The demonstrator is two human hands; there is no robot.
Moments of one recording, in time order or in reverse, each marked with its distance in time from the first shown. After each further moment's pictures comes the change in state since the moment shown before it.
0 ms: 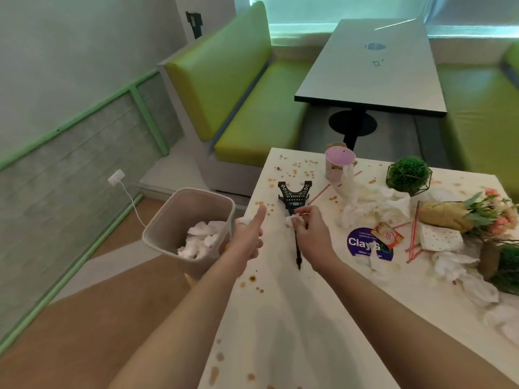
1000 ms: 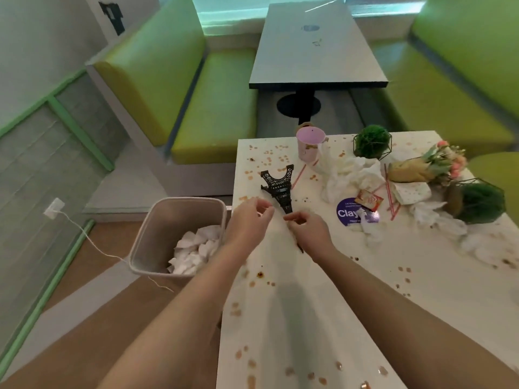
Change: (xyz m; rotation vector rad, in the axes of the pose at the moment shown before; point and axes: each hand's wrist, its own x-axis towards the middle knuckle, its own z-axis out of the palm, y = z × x) left_hand 0.031 0.019 -0.039 0.792 -0.140 0.612; right_hand -0.017 0.003 0.051 -0.146 0.155 0.180
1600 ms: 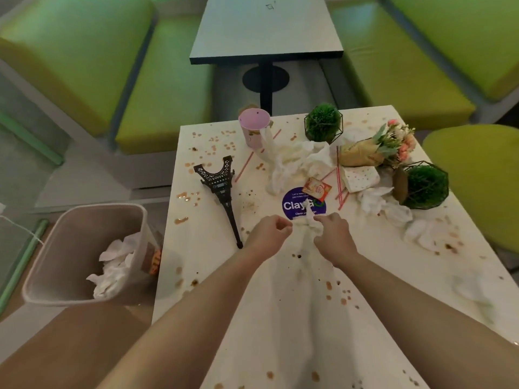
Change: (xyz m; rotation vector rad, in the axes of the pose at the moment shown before) left_hand 0.020 0.068 0.189 -0.005 -0.425 -0.112; right_hand 0.059 0.152 -0.149 -0.607 0.014 0.123
